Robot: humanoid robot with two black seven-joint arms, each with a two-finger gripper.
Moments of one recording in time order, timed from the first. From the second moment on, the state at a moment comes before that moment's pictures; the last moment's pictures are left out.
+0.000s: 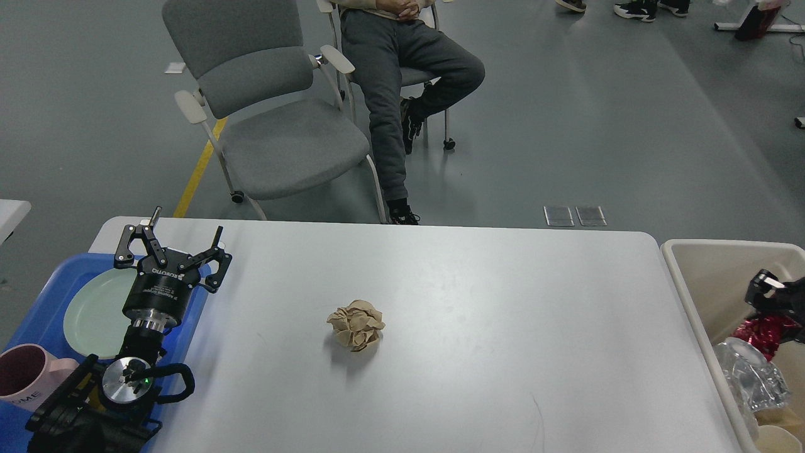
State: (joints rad) left arm -0.34 0.16 -1.32 -0.69 0.04 -0.63 -0.20; right arm 1.11 -0.66 -1.22 0.55 0.25 0.33 -0.09
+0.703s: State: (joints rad) left arm -0.34 0.16 -1.32 -0.69 0.04 -0.63 -0.20; right arm 0.51 -0.39 -1.04 0.02 0.26 0.06 -0.09
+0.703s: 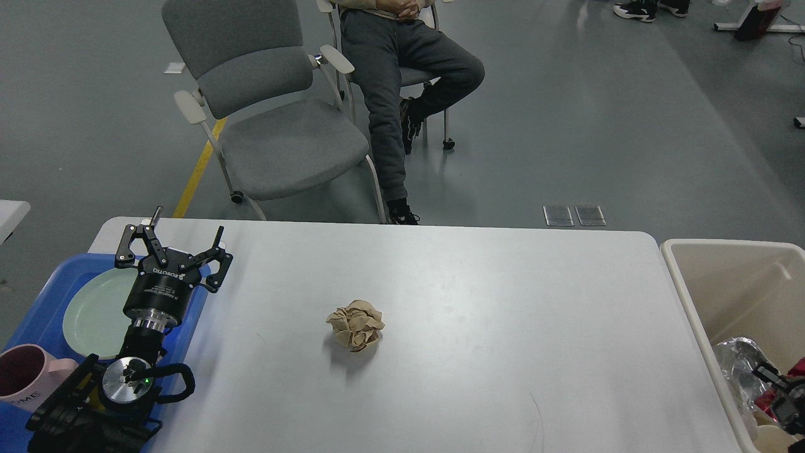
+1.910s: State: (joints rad) left arm -0.34 0.16 -1.32 -0.69 0.04 -0.63 -0.20; right arm 1.34 -0.49 -1.24 0.70 -0.07 0.30 -0.09
